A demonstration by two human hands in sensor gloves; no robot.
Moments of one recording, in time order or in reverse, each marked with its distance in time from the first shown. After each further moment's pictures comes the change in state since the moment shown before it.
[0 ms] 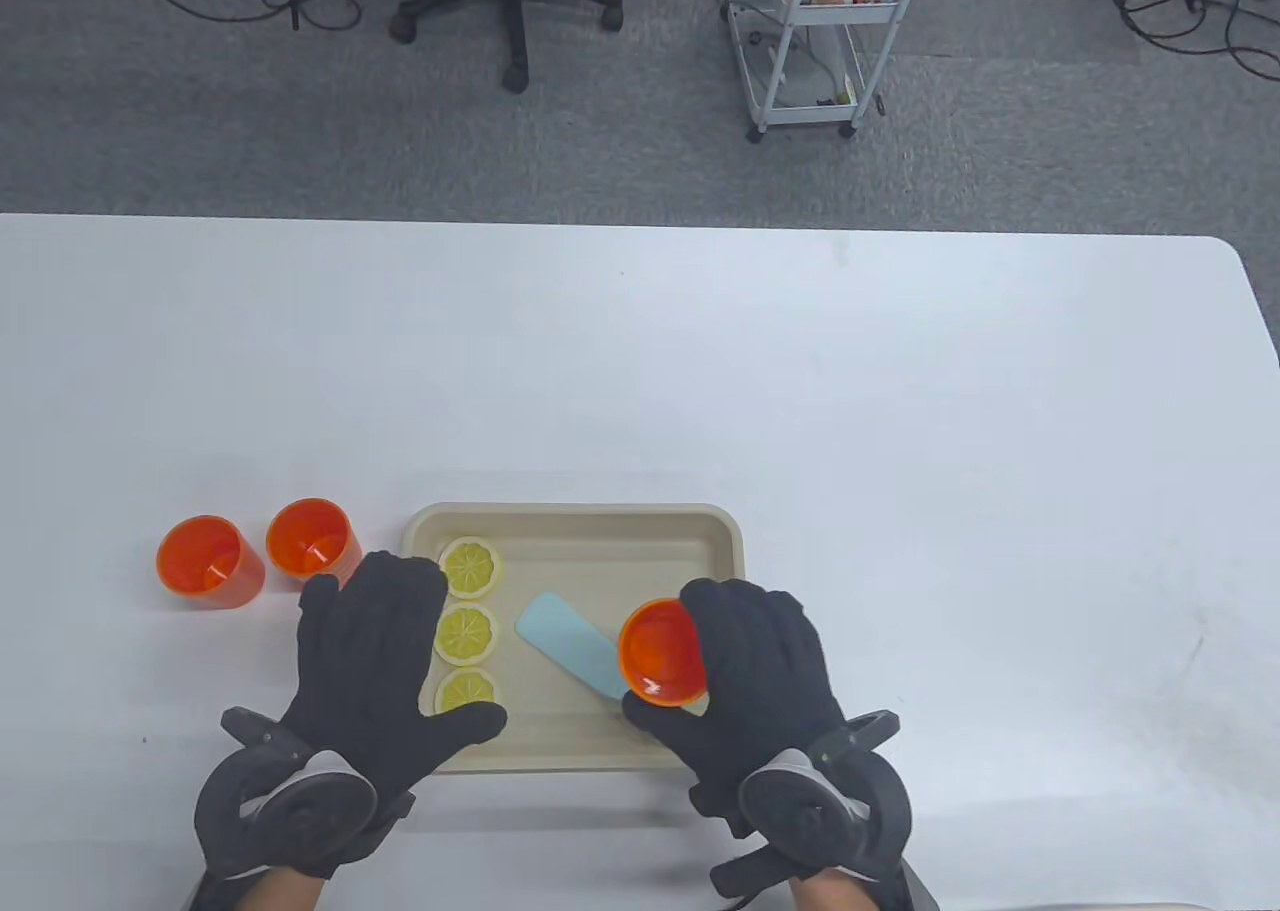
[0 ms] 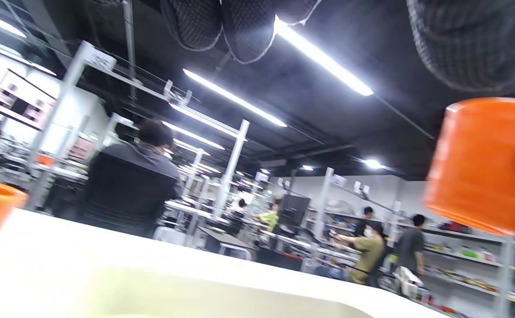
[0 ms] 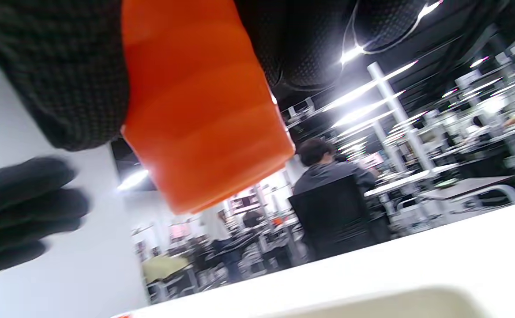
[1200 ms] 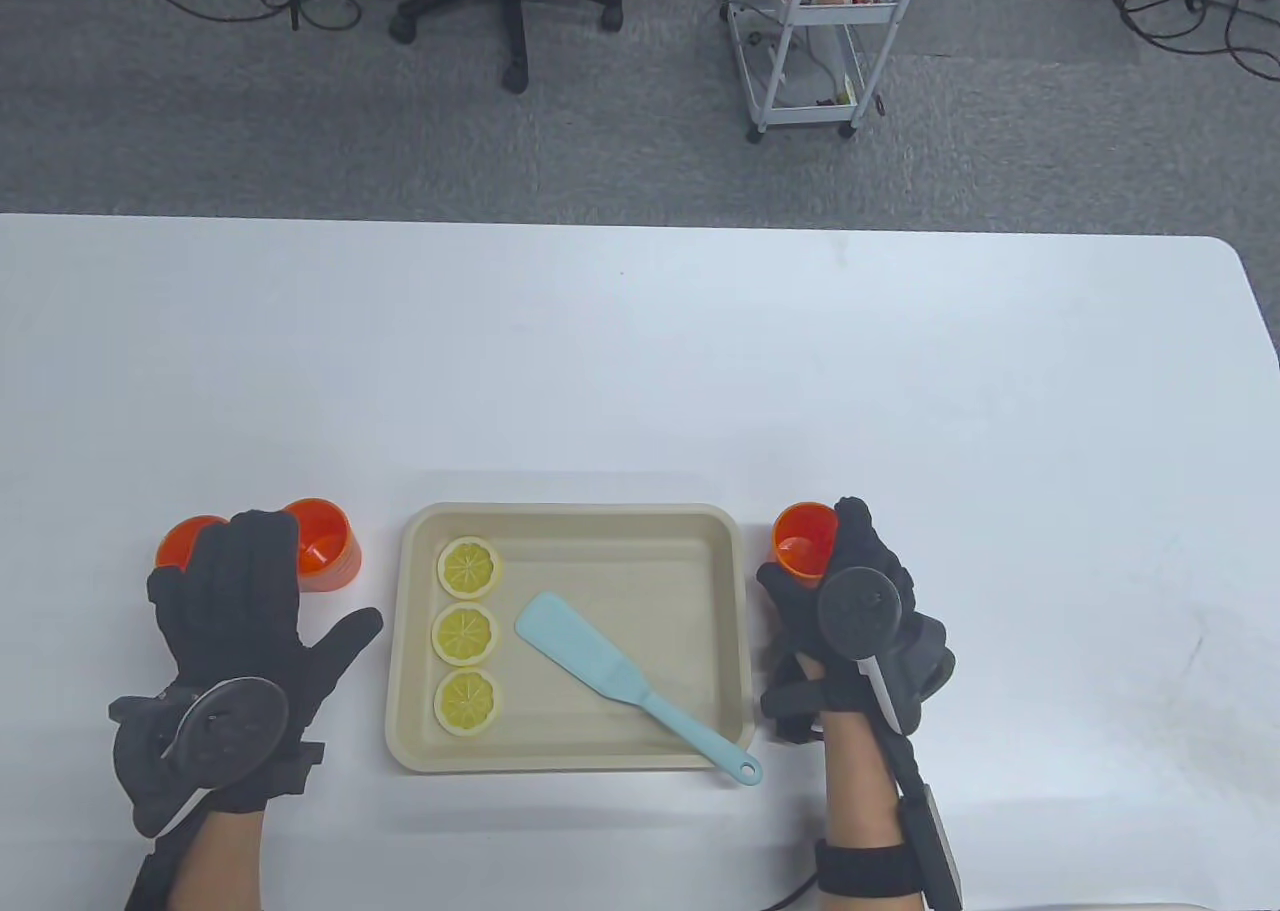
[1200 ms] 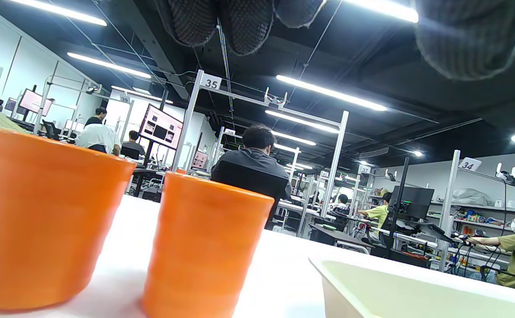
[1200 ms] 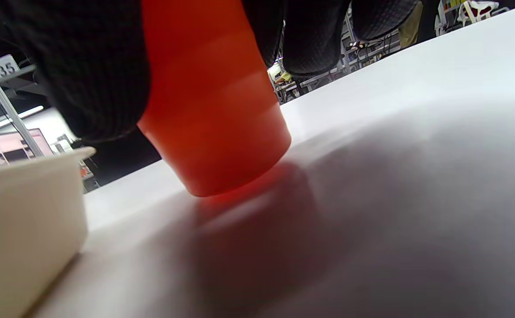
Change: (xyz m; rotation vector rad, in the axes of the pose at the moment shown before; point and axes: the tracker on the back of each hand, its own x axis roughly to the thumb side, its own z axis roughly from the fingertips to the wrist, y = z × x) left_hand -0.074 -0.001 0.003 -0.031 0.301 -0.168; right_hand -0.137 0.091 -0.016 0.237 0.640 0.188
